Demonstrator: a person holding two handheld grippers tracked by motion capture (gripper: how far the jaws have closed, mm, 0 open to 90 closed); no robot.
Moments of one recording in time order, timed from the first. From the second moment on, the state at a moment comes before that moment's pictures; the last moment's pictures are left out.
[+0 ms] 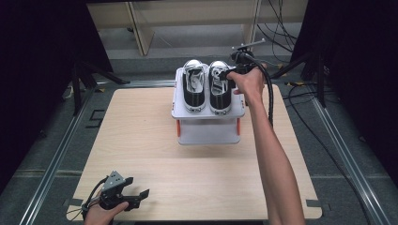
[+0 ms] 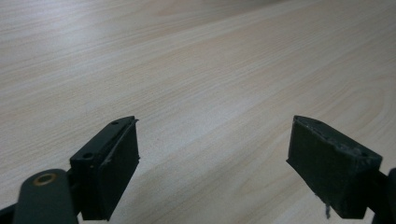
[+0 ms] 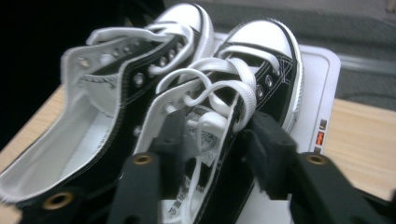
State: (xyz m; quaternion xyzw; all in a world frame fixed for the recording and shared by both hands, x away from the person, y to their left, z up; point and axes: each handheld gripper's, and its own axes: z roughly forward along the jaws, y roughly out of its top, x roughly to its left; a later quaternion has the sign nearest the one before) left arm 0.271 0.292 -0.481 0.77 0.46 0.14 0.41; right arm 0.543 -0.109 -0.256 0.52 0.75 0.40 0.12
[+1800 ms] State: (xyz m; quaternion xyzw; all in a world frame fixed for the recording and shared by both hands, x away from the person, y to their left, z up) left arm 0.272 0.292 -0.479 0.77 0.46 0.15 0.41; right arm 0.324 -0.203 -0.458 0.43 0.77 0.47 0.08
